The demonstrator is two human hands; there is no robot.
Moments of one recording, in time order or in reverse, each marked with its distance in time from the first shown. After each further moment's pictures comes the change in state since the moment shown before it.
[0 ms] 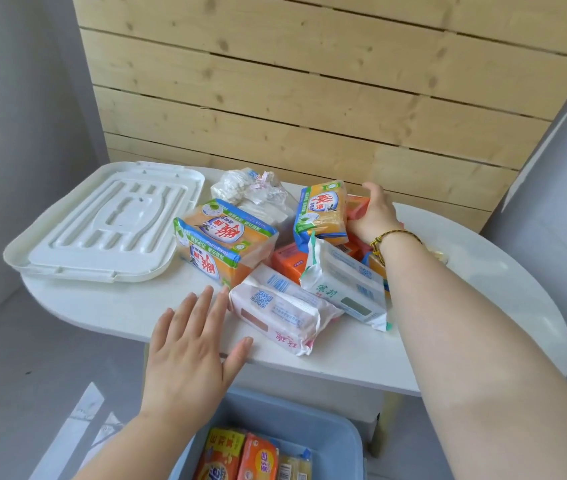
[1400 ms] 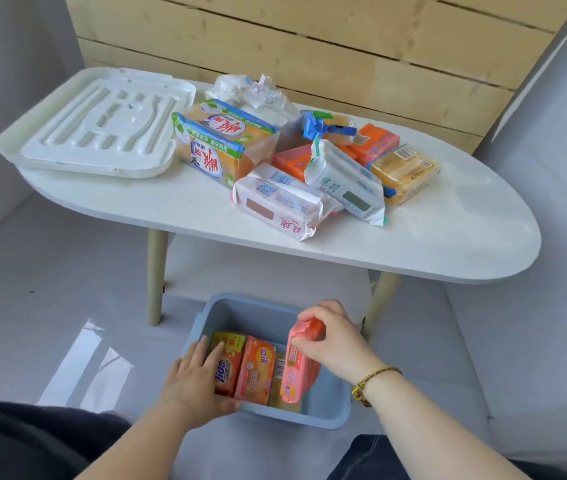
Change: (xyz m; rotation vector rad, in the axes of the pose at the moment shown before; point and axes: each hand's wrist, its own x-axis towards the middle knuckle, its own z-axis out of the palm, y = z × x) left_hand -0.109 -0.040 0.137 -0.120 -0.663 -0.014; right_hand -0.262 0.071 0.079 0.100 -0.526 0.039
